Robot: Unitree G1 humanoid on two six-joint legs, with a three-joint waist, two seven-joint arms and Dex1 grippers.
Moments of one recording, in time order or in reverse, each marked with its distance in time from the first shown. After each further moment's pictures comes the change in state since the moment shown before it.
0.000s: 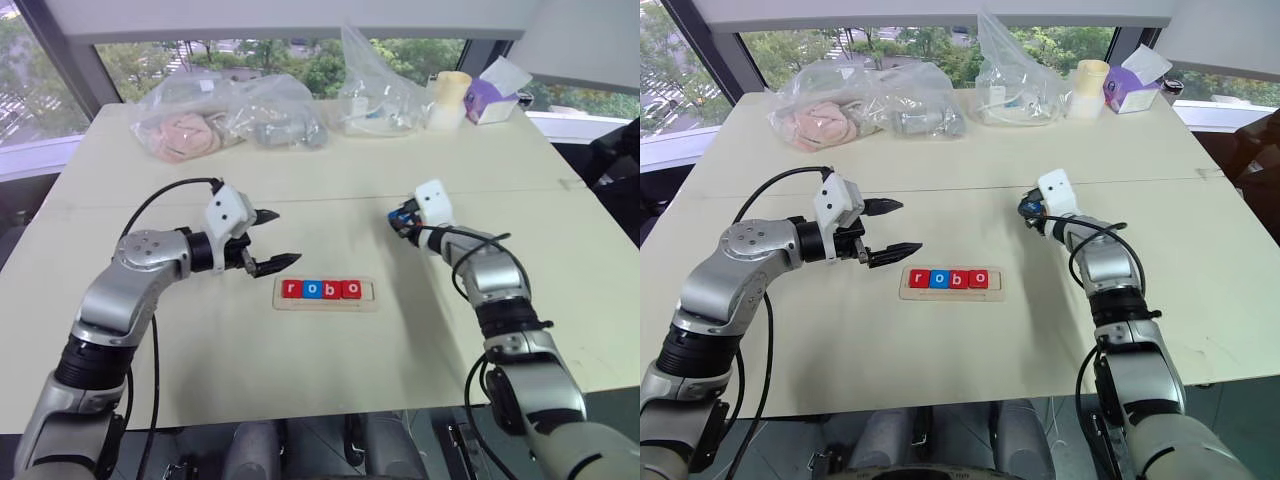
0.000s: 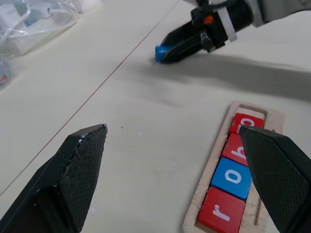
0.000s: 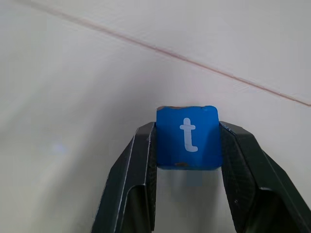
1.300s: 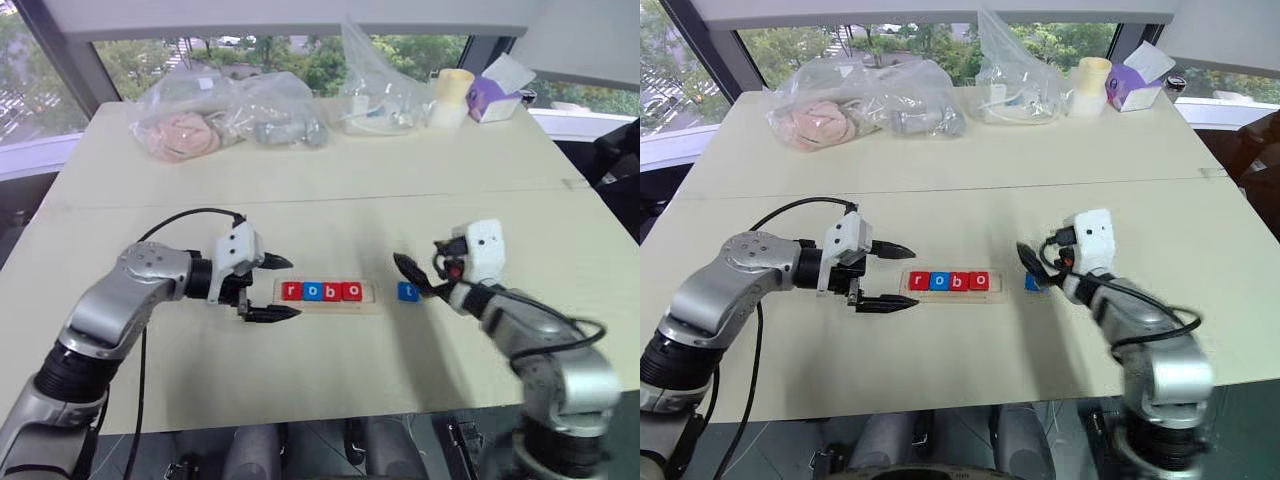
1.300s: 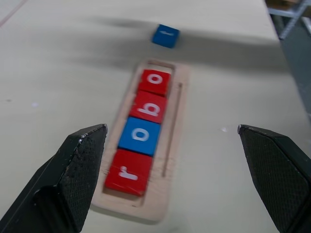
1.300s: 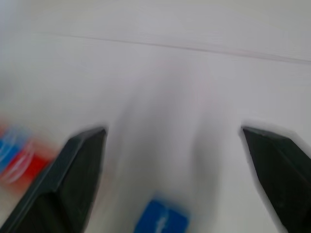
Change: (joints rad) left arm 0.029 0.161 -0.095 -0.070 -0.064 0.069 -0.307; right arm 0.516 -0.219 -0.143 -0.747 0.258 0.194 0.354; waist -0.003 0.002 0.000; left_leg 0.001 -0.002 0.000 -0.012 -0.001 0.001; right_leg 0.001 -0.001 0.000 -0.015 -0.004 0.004
